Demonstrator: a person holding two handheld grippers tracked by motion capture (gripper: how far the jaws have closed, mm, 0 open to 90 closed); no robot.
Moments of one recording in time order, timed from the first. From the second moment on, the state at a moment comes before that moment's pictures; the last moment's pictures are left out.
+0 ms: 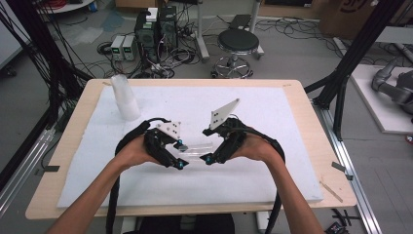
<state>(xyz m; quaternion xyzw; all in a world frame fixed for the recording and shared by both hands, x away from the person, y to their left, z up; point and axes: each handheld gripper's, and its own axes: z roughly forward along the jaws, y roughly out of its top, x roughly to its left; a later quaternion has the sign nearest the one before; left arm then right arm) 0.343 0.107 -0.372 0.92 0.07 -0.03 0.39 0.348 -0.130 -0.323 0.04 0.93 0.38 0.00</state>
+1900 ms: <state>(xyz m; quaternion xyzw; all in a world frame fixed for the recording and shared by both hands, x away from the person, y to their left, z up) 0.332 0.138 -0.402 0.76 0.09 -0.01 0.64 0.346 -0.161 -0.371 0.09 0.82 0.57 -0.03</state>
